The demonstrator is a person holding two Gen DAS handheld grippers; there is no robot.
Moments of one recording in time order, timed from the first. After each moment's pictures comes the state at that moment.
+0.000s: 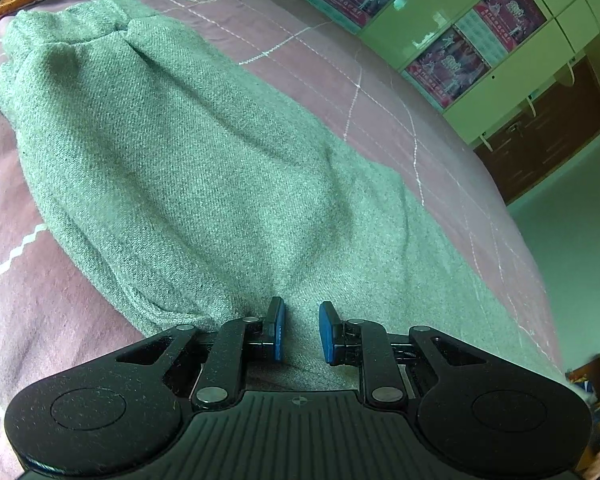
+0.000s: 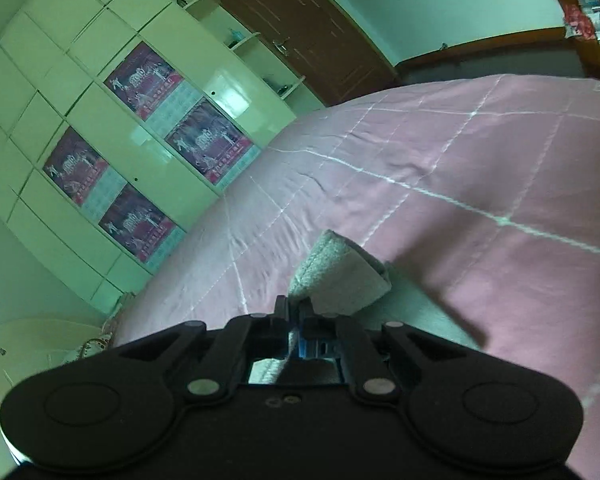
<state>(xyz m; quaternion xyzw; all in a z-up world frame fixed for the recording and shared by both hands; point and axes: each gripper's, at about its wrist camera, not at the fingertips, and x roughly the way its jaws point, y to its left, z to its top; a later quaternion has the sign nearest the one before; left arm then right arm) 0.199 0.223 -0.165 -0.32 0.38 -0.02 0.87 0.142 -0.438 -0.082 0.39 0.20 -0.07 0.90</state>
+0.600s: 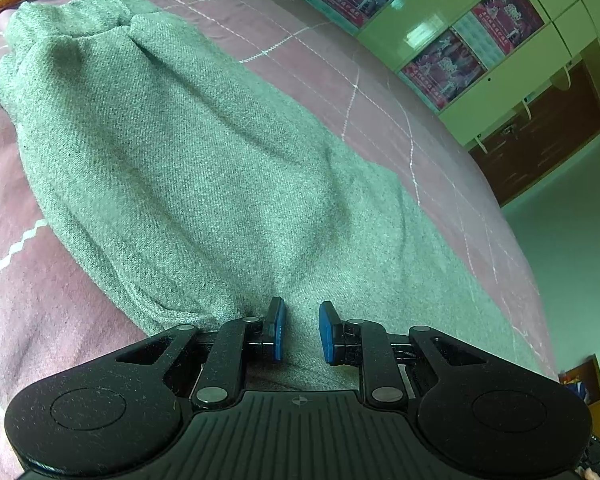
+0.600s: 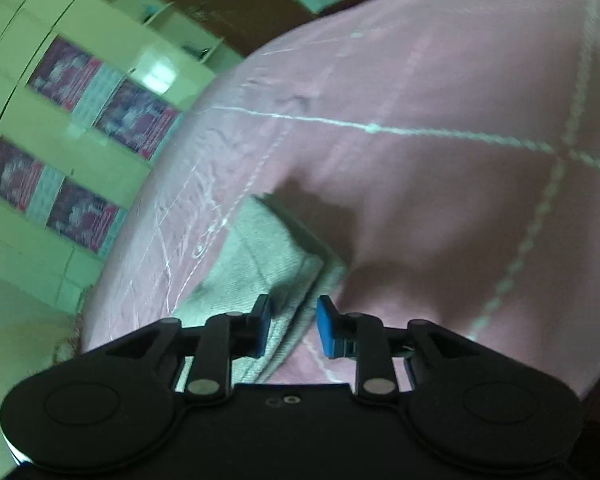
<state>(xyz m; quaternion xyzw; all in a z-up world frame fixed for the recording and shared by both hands) 0.193 0.229 -0.169 -0.32 0.38 -0.03 0.87 0.124 -0.475 -0.138 0.48 0.26 -0.11 0.83</state>
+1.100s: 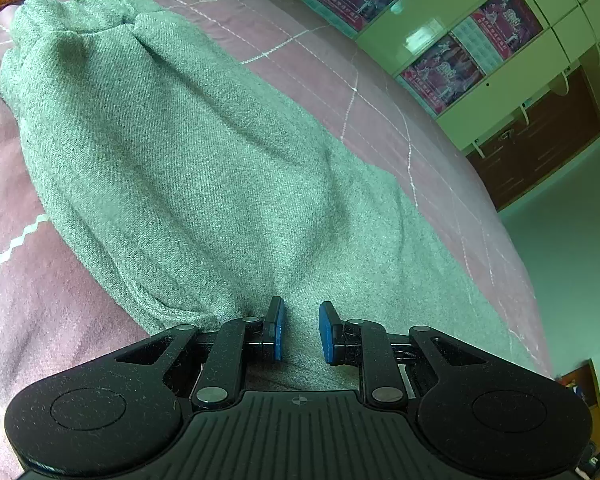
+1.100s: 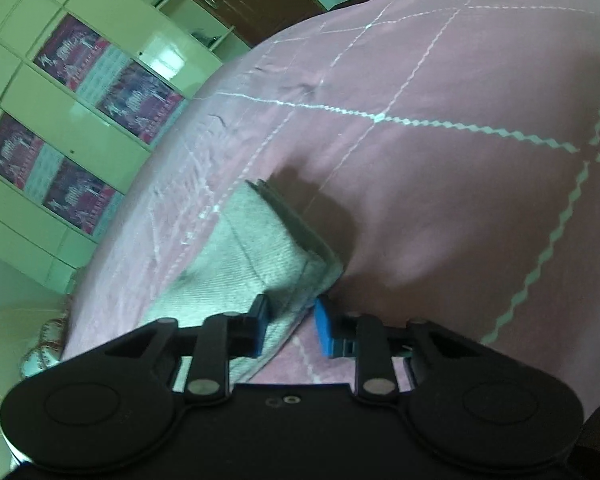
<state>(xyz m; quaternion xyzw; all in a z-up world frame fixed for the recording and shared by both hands) 0.189 0.231 -0.175 -0.33 0.37 -0.03 0.86 0.141 -0.469 -0.142 0.44 0.27 -0.10 0.85</state>
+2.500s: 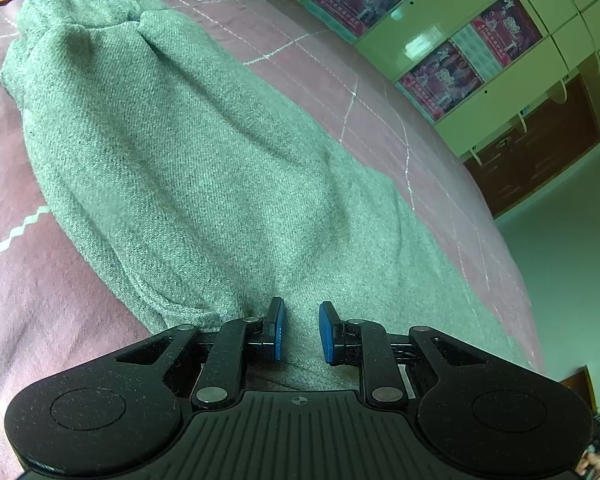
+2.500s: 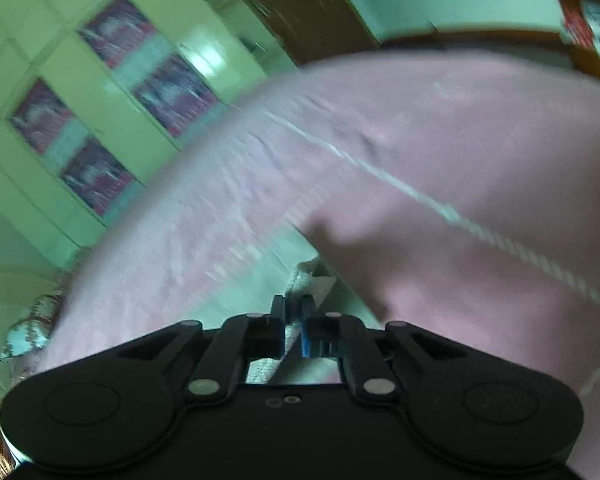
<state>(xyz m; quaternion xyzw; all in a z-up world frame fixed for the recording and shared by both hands) 0.182 0.232 -0.177 -0.34 0.36 -0.03 0.87 0.169 -0.469 -0.074 0.34 0.22 -0.06 0.91</state>
